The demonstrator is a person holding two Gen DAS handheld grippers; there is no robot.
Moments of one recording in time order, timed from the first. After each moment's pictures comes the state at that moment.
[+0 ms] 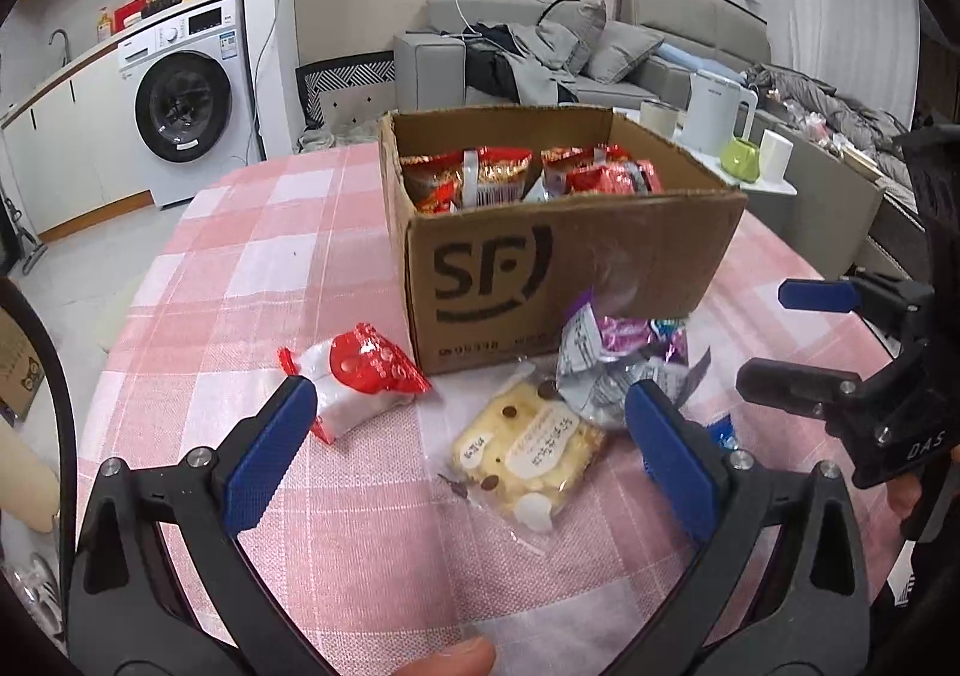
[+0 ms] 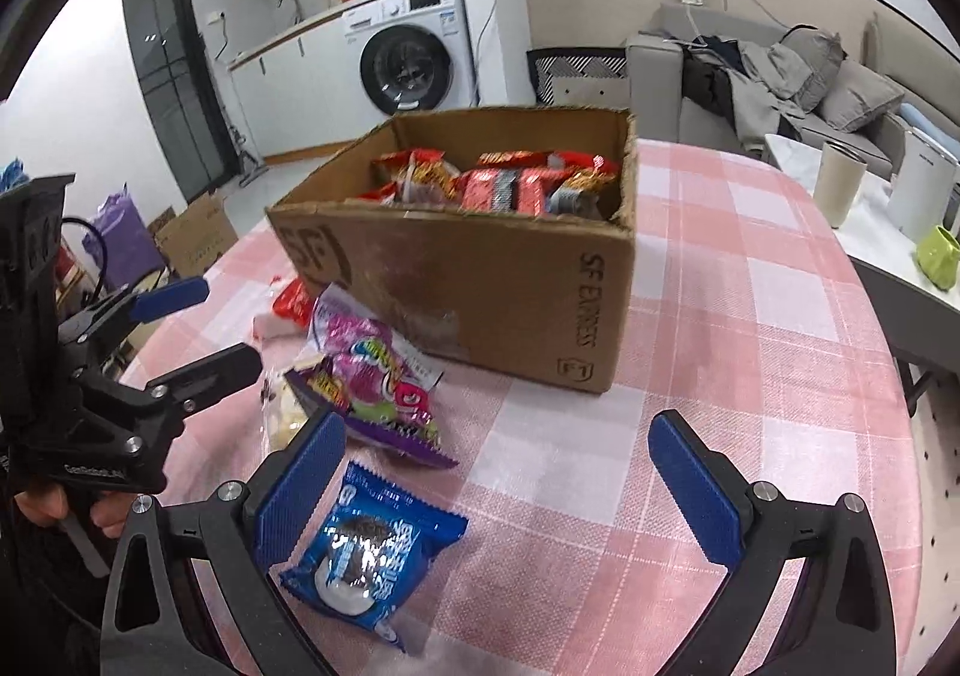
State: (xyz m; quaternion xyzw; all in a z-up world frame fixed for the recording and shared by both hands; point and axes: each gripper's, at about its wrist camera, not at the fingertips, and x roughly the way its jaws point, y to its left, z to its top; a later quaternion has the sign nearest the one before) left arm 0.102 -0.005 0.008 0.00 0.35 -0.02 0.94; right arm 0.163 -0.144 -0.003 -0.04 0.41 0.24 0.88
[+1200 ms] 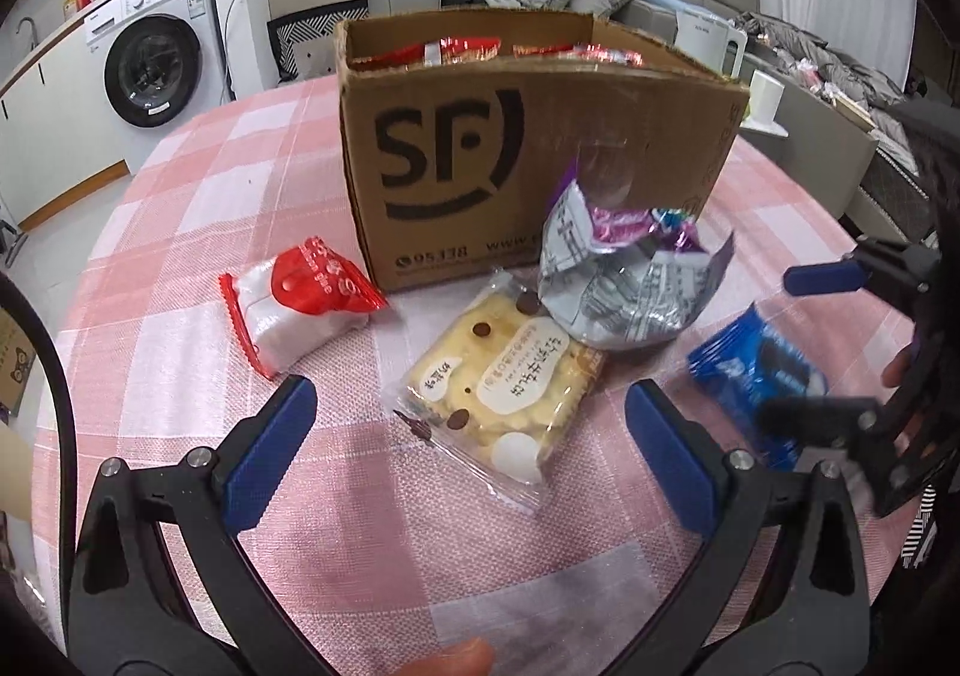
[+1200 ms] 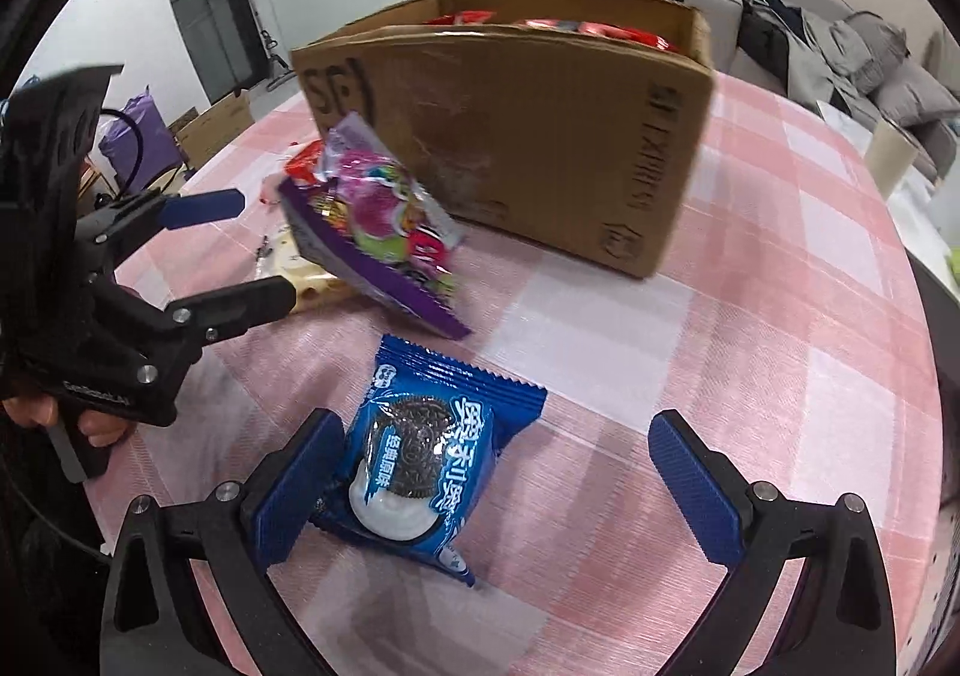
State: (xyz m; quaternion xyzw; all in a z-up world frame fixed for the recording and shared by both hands) left arm 0.119 -0.013 -0.042 0.01 0.41 -0.04 0.91; right arm 0.155 -0.138 -0.055 -0.10 0.48 0.27 0.83
